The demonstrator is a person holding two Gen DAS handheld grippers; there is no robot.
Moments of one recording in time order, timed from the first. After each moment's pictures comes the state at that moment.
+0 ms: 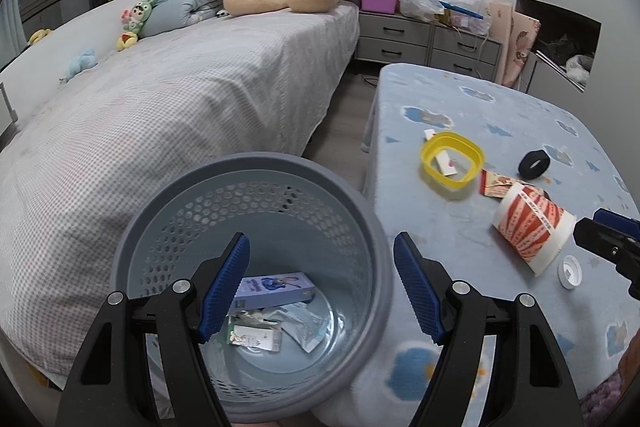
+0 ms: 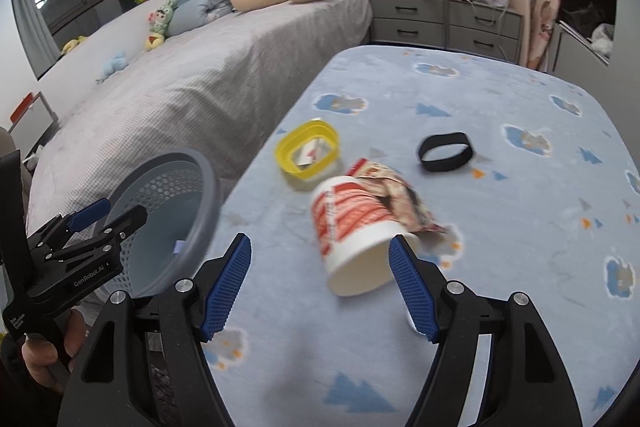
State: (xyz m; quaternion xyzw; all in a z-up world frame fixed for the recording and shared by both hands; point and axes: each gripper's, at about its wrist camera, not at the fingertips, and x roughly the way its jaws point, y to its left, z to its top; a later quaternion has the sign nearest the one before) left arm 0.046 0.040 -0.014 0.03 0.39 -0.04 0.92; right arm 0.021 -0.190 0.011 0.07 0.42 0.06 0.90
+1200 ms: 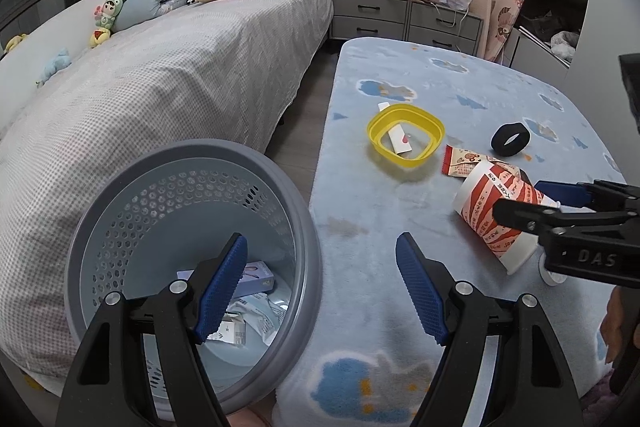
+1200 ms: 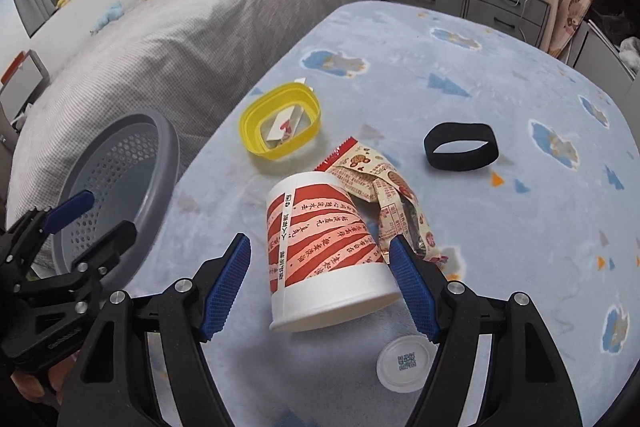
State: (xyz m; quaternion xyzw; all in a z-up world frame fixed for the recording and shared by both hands) left arm 0.057 -0.008 -0.032 0.04 0.42 -0.06 0.90; right arm 0.085 -0.188 -0.029 0.02 0.50 0.09 0.86
